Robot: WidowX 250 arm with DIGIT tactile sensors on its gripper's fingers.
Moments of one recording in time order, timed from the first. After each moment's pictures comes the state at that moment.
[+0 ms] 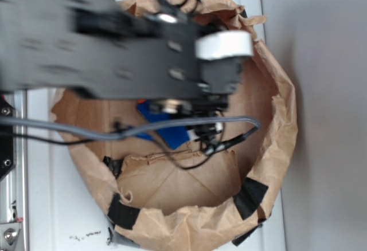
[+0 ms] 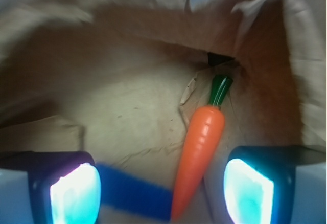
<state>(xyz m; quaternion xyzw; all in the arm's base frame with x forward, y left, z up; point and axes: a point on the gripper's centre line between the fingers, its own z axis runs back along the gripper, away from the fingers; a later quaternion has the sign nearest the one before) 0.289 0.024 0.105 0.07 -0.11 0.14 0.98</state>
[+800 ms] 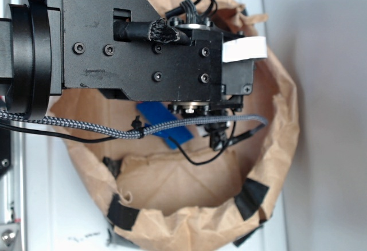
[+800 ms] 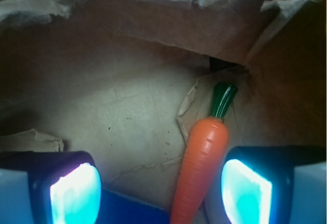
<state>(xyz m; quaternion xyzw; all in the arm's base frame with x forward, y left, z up) 0.290 0.025 0.105 0.07 -0.11 0.14 0.98</state>
